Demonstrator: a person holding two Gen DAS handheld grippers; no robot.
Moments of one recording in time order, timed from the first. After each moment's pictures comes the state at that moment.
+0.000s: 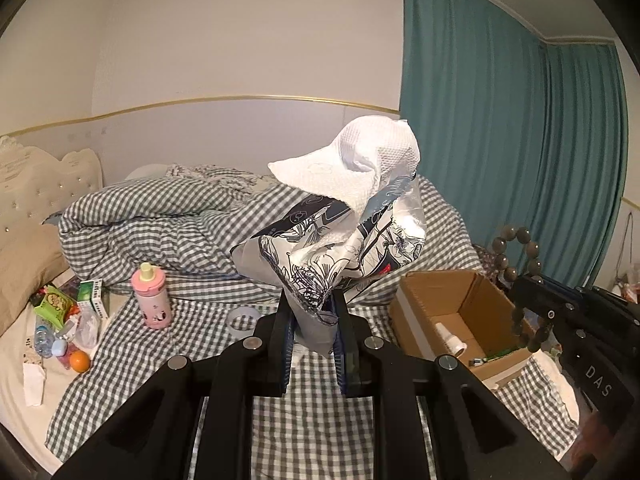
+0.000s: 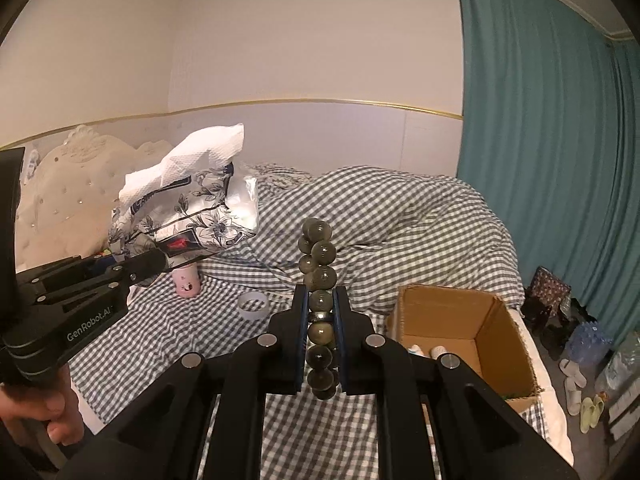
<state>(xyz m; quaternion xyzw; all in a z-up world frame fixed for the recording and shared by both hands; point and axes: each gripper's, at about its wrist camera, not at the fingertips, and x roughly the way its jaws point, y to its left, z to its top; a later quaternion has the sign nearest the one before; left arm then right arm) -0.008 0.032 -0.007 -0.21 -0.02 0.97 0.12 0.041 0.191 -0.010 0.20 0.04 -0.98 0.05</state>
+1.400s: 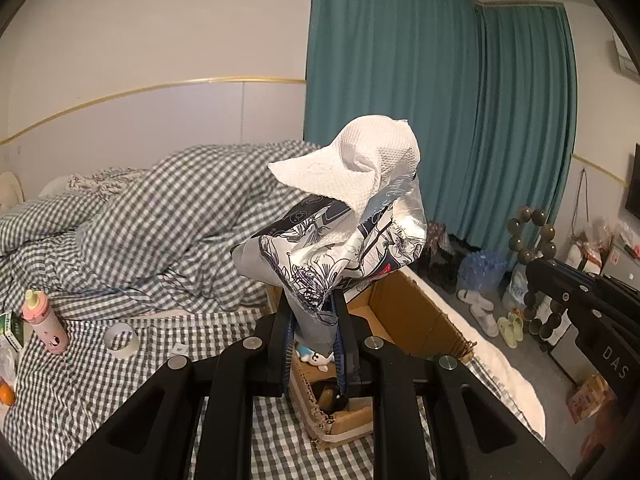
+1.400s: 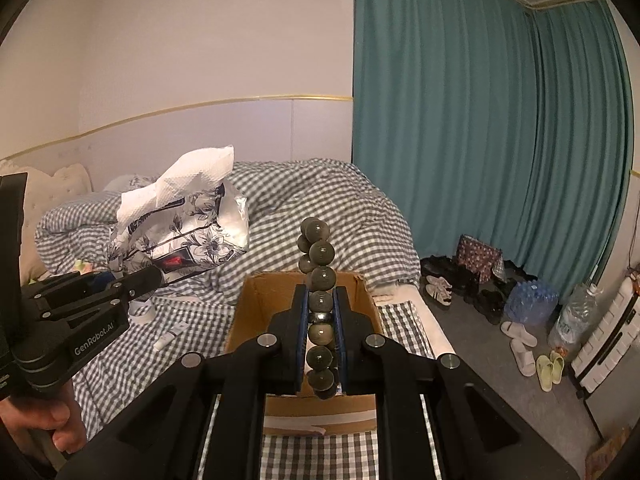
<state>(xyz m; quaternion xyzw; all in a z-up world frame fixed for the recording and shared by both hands) -0.056 0.241 -0.029 -0.25 0.03 0.94 0.23 0.050 0.374 -0.004 0.21 0.00 -0.97 -0.09</state>
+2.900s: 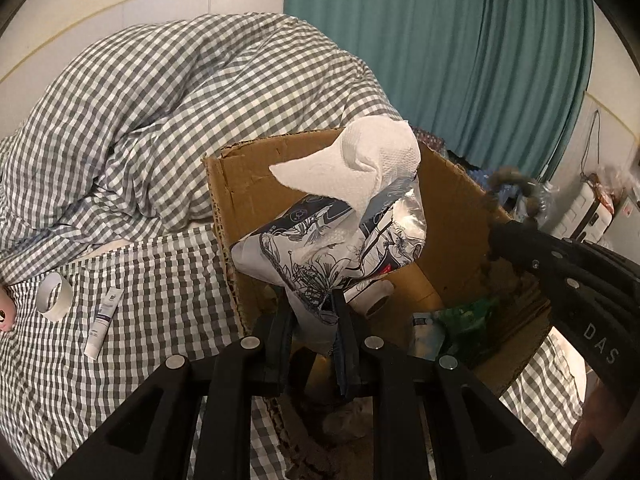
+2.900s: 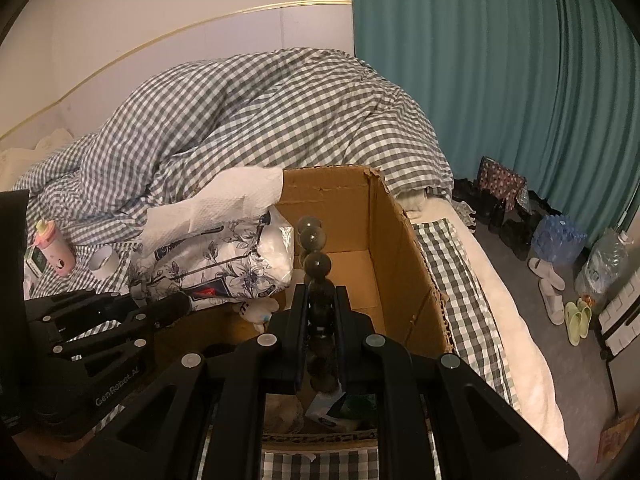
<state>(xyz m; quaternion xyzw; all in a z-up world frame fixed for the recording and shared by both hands) -0.142 0.309 -0.166 -0.39 0.08 0.88 0.25 -0.074 0.427 -0.140 0.34 -0.05 -0.94 -0.07</state>
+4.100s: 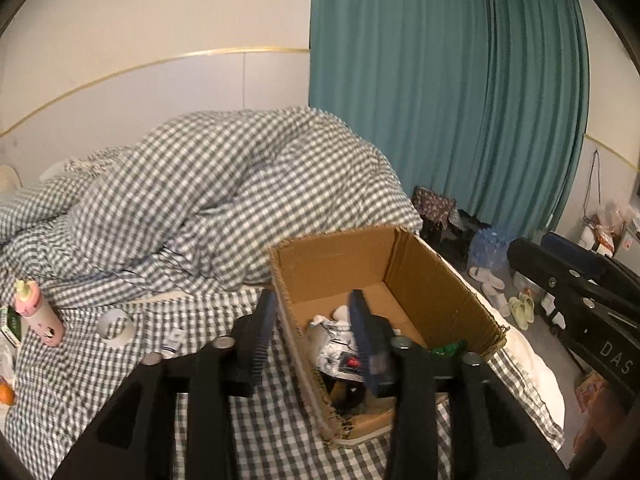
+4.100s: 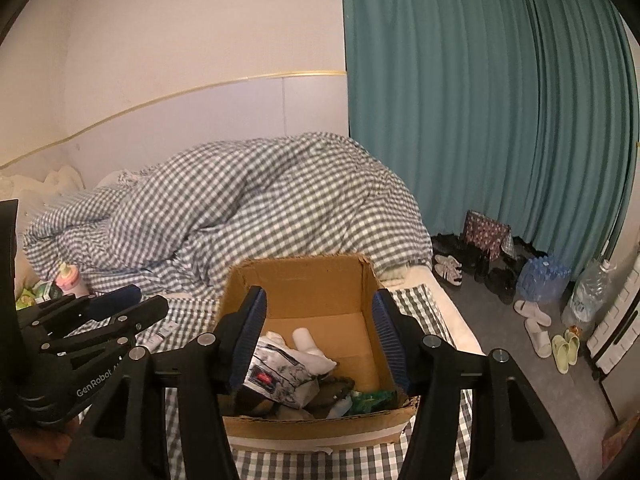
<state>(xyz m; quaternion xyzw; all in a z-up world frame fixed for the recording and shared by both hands) -0.078 0.243 -0.056 -0.28 0.05 0.93 0.22 -0.008 0.392 -0.043 0.23 -0.03 -0.97 -0.09</state>
